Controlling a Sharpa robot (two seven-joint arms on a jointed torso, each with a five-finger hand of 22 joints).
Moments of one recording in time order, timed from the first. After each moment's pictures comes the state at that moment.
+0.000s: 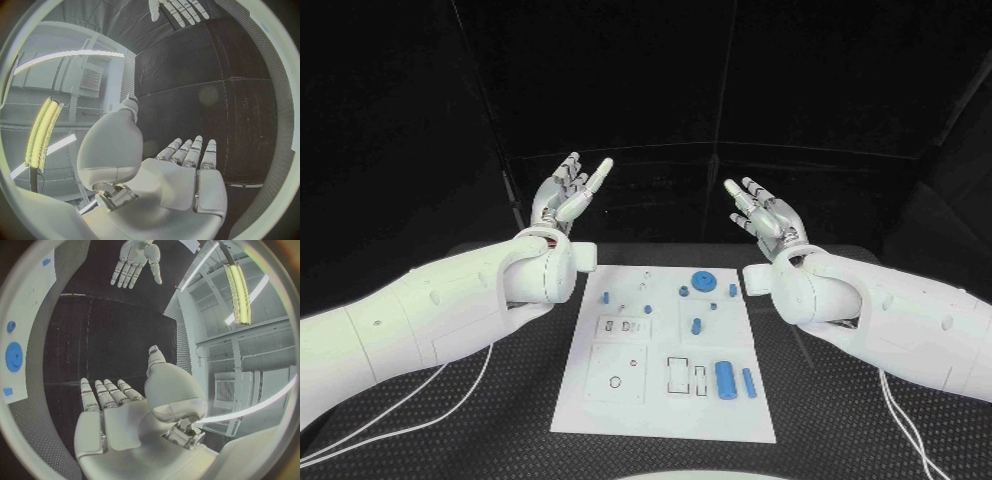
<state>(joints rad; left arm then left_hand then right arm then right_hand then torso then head) 1.11 -0.68 0.07 1.34 -0.02 -0.62 0.54 1.08 -0.21 0.01 0.29 0.05 0.09 0.13 0.01 0.02 0.06 0.14 0.01 0.01 0.16 0.16 0.02 0.03 0.11 0.06 0.27 0.01 0.01 1.03 -0.73 0.11 1.43 -0.14 -0.53 0.40 1.05 0.17 -0.23 0.08 0.24 0.07 0.13 0.01 0.01 0.11 0.20 0.01 0.02 0.10 0.19 0.01 0.02 0.05 0.15 0.28 0.03 0.03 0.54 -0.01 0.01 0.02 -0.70</state>
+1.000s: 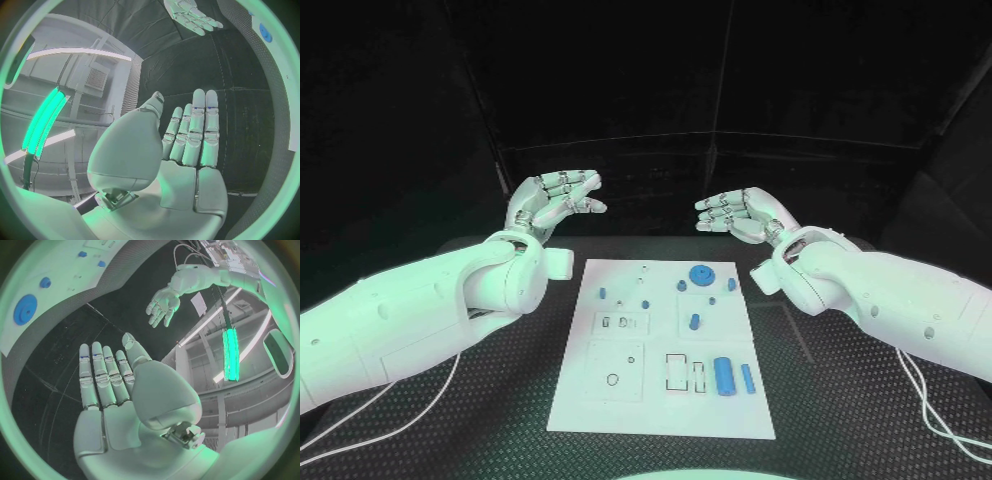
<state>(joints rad) 1.10 -0.80 0.07 1.44 -0.05 -0.48 0.55 1.40 -0.07 0.12 0.23 0.05 0.87 0.21 0.20 0.10 0.95 0.16 0.21 0.08 1.18 0.09 0.34 0.21 0.17 1.00 0.20 0.41 0.19 1.05 -0.73 0.14 1.34 -0.82 -0.39 0.25 1.41 0.17 -0.12 -0.24 0.22 0.80 0.20 0.14 0.07 0.93 0.18 0.14 0.06 0.96 0.15 0.18 0.07 0.16 0.73 0.25 0.35 0.16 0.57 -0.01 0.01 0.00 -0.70</state>
